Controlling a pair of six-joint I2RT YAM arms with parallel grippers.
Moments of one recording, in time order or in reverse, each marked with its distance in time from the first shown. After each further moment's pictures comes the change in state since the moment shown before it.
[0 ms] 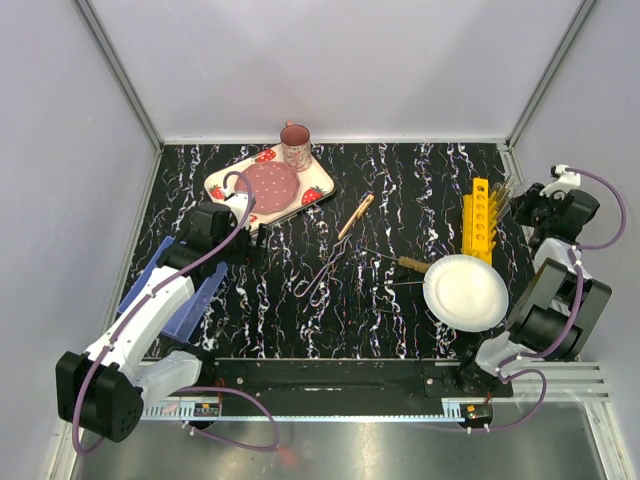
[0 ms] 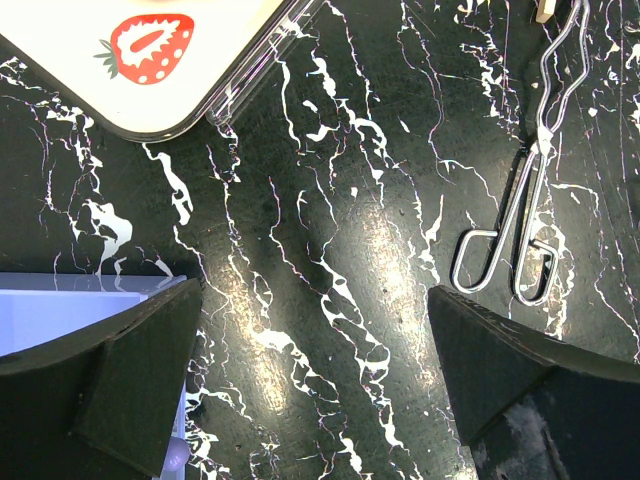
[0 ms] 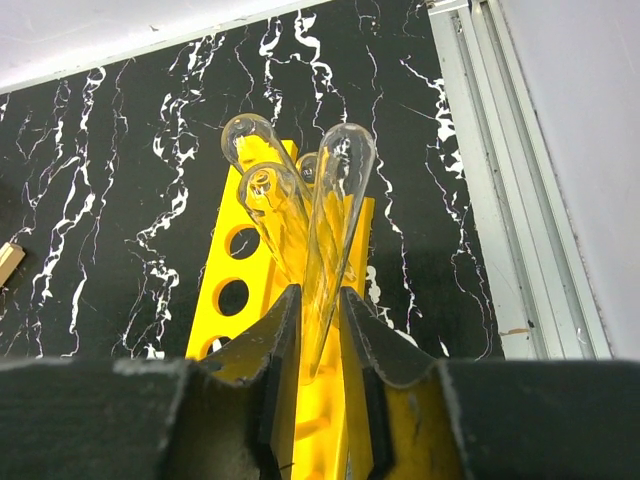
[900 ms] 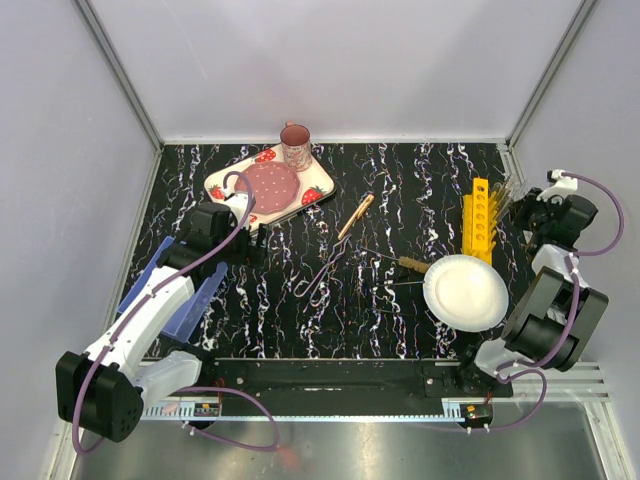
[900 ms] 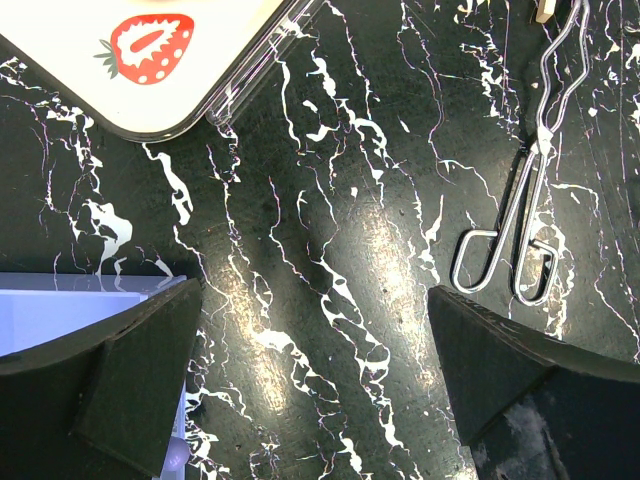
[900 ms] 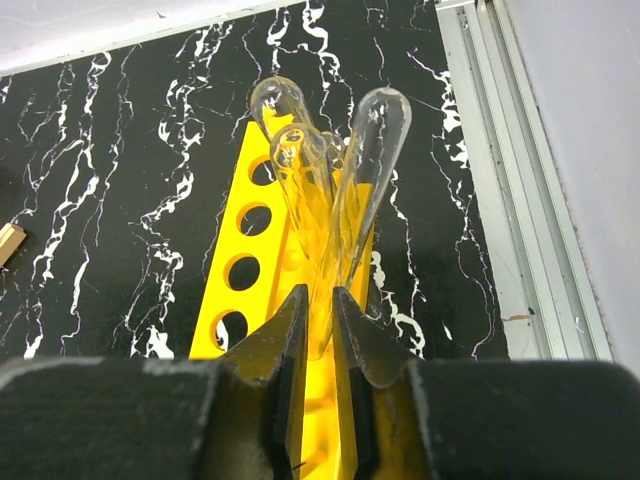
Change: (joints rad) left arm 0.000 0.000 0.000 0.000 0.000 0.000; right arm 0.000 -0.054 -0.055 0.003 -0.003 -0.032
